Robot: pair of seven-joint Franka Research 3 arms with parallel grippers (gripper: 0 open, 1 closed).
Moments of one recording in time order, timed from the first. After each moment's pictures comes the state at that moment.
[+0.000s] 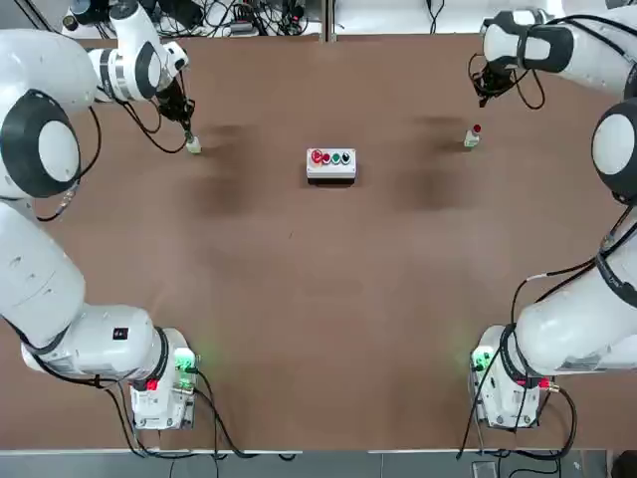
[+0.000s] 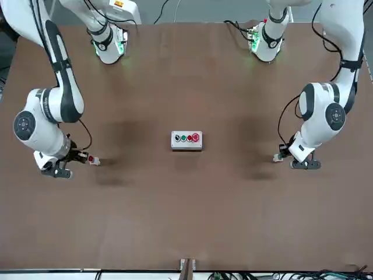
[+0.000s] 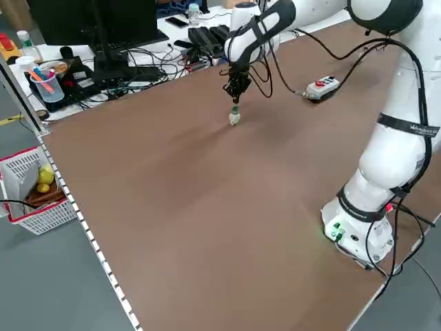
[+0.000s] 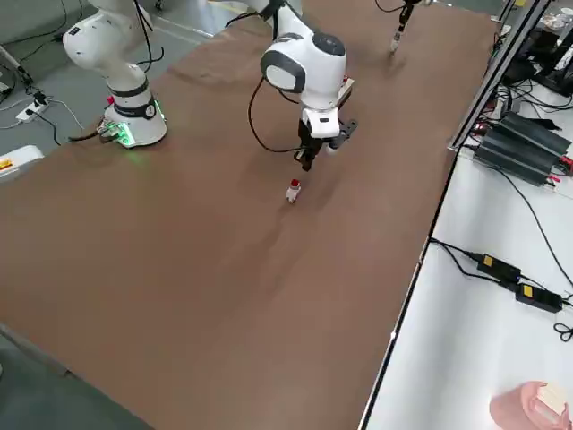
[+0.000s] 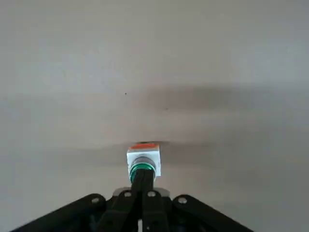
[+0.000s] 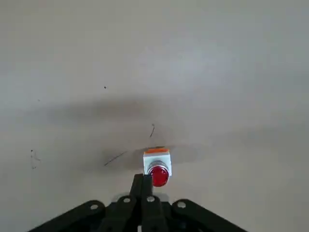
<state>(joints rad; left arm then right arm) 0.00 0.32 -0.05 -2.08 -0.02 2.40 0.00 -0.01 0.32 0.03 -1.95 -0.03 2.25 0.15</state>
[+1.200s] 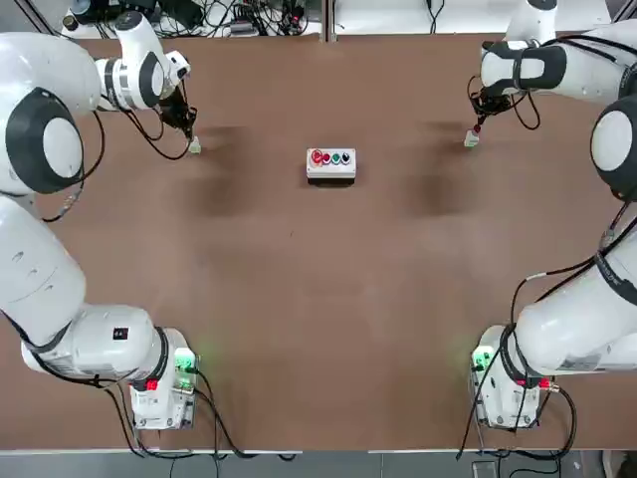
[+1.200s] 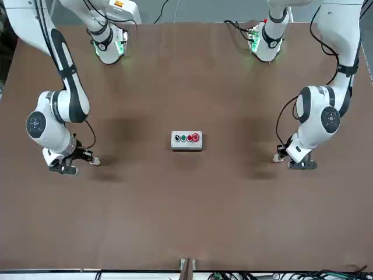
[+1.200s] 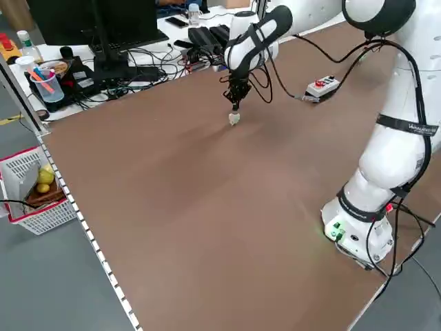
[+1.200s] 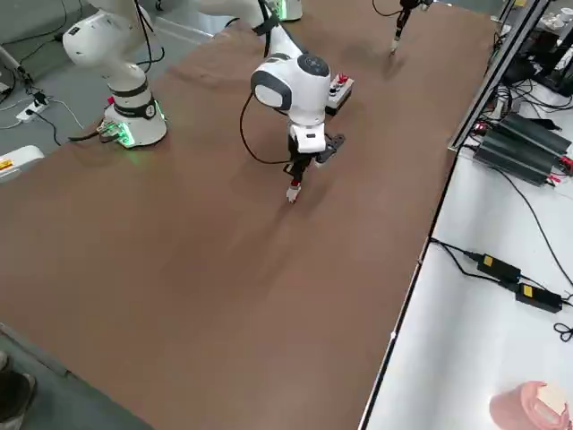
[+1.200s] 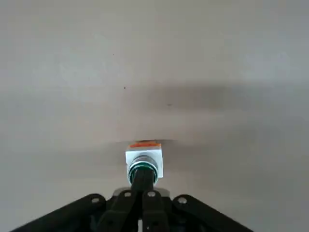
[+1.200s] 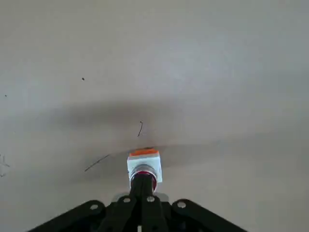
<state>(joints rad) 0.00 0.34 -0.04 -2.10 -0.02 2.44 -0.01 -0.03 0.34 0.02 -2.04 -0.03 2.38 0.15</state>
